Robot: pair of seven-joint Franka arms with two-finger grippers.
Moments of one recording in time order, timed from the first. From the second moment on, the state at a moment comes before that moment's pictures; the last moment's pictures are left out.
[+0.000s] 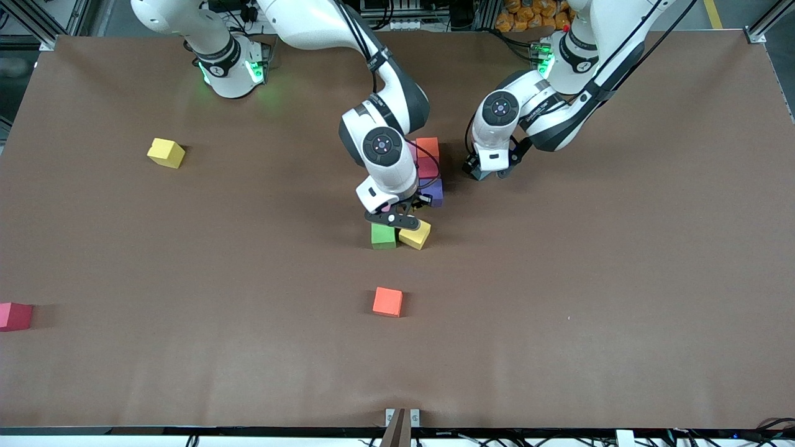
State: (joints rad) left arm 0.28 0.39 -0.98 -2.42 0.33 2.40 -1.84; right arm 1.14 0.77 -0.44 -1.46 0.54 2.17 0.75
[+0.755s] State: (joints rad) left arm 0.30 0.39 -0.95 -2.40 0.35 2.41 -1.85; right arm 1.14 0.83 -0.42 -1.42 0.55 2.24 0.78
